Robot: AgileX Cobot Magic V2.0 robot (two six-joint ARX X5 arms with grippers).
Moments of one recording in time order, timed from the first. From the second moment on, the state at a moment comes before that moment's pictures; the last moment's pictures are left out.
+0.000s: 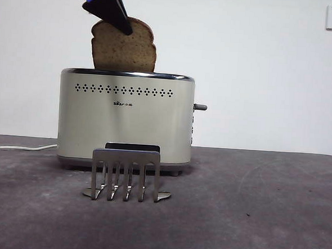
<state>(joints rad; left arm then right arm) -0.42 1.57 1.53 -0.61 0.20 1.09 0.10 0.79 0.98 -1.01 -0.60 -0.20</state>
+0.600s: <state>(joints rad) -0.41 1.61 1.53 -0.49 0.13 1.03 0.10 0.79 0.98 -1.01 -0.60 -0.20</state>
